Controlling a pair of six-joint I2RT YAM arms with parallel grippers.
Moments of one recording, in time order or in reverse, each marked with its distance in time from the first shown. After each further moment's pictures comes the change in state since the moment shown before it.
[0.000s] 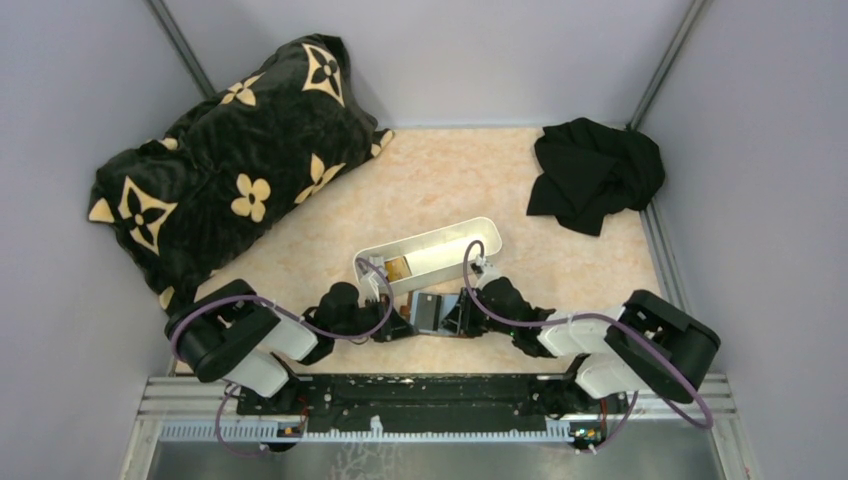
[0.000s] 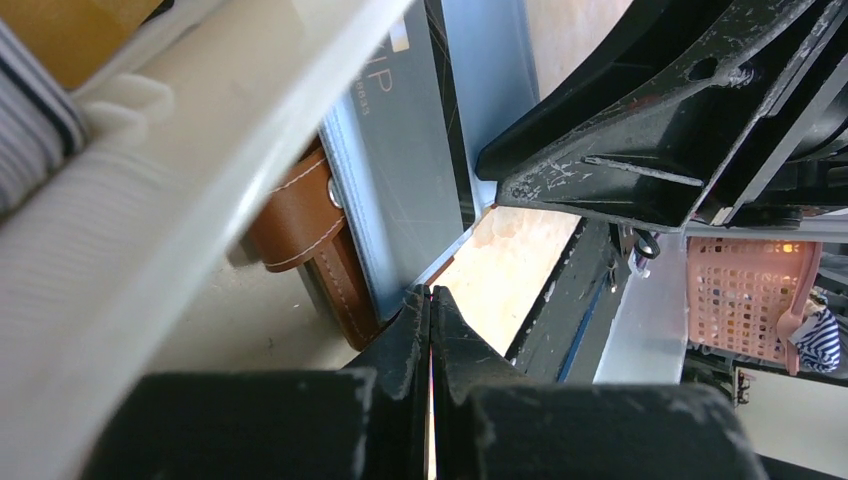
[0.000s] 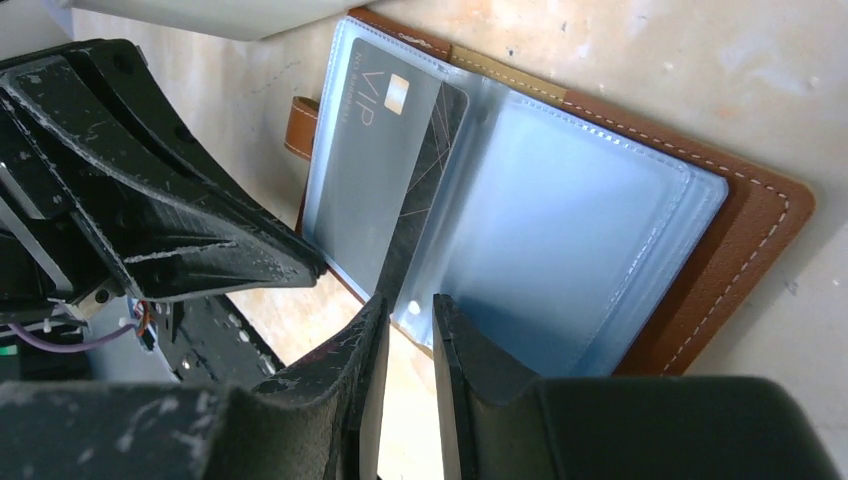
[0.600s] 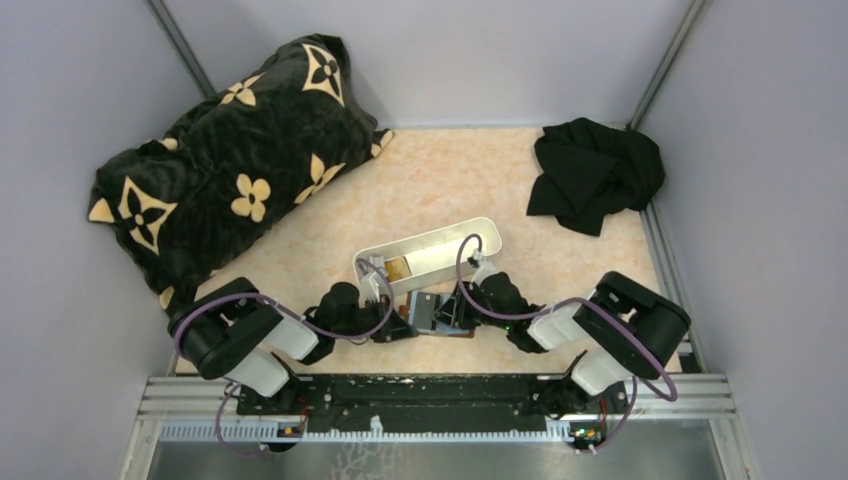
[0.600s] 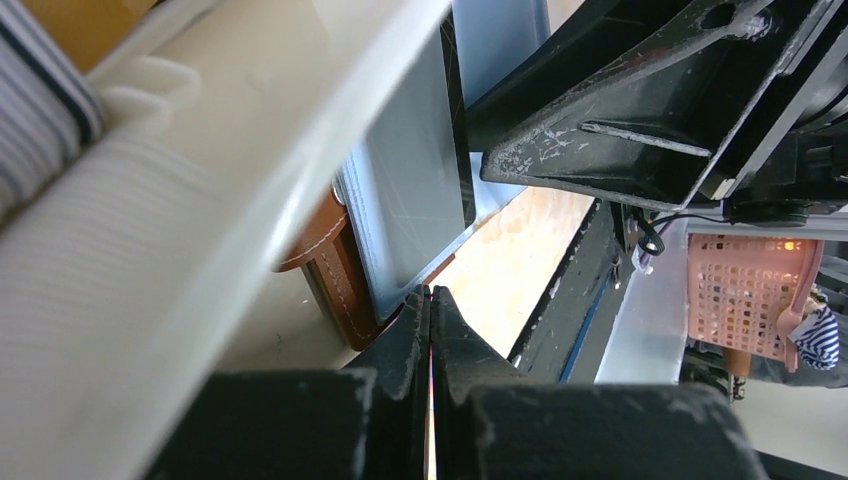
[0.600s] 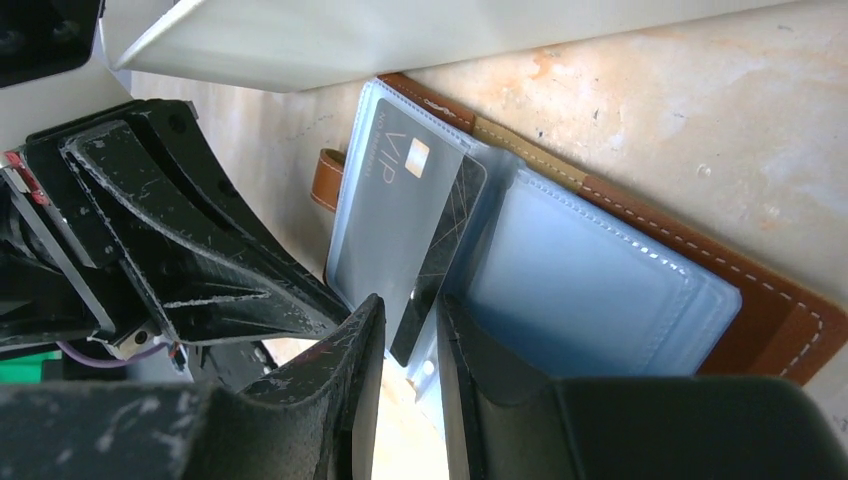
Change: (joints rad) left arm 0.004 0.019 0.001 0.001 0.011 0.000; right arm -0.040 0.185 0.014 0.252 -0.061 0.016
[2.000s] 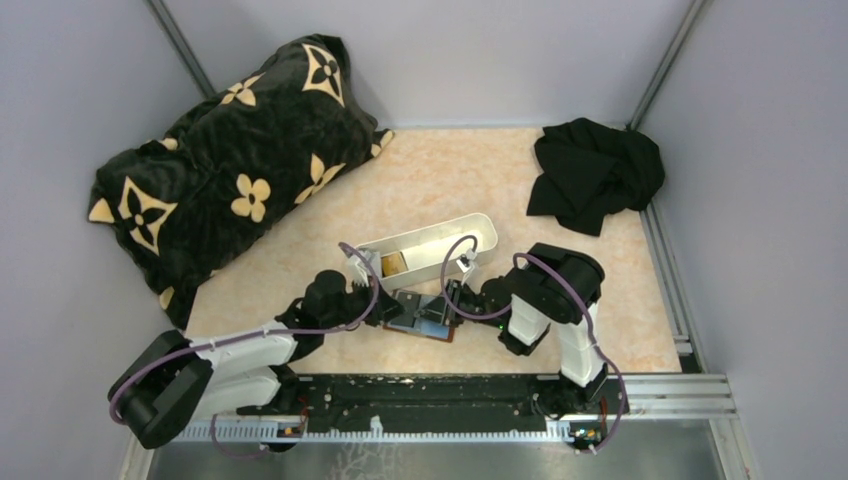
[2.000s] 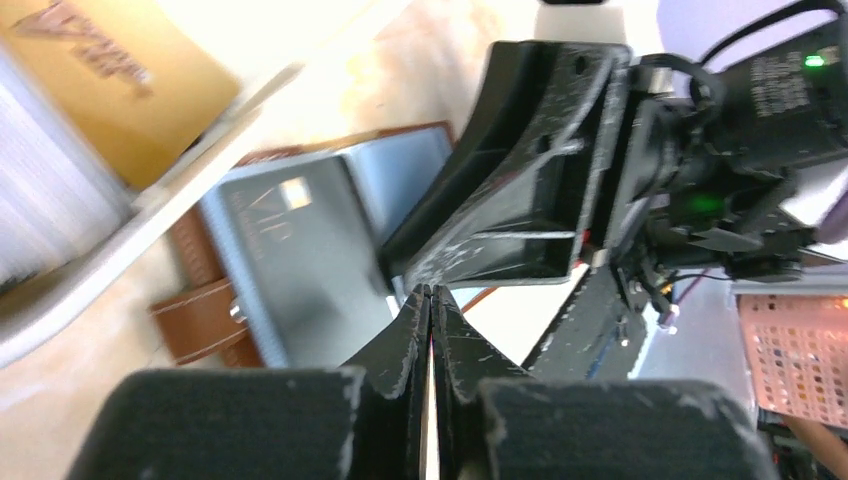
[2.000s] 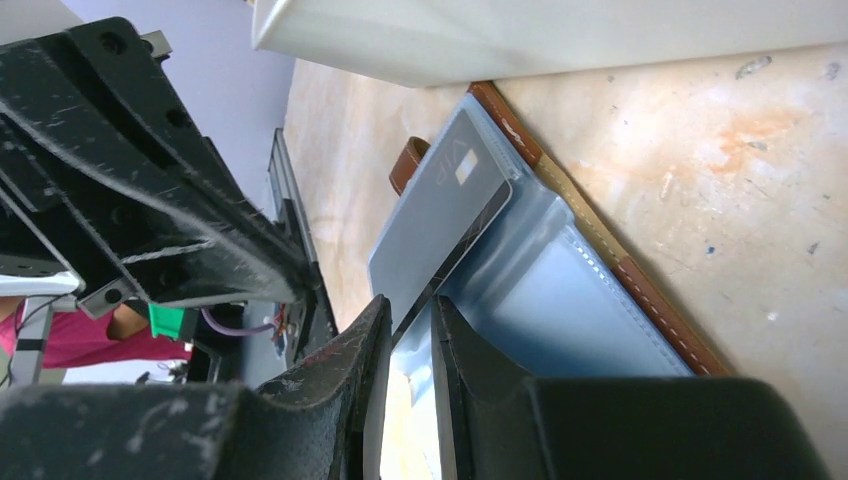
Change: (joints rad) left arm 0.047 -0.422 0.088 -0.419 -0.110 0.136; right arm -0.025 0.484 0.018 0.753 -0.201 0.147
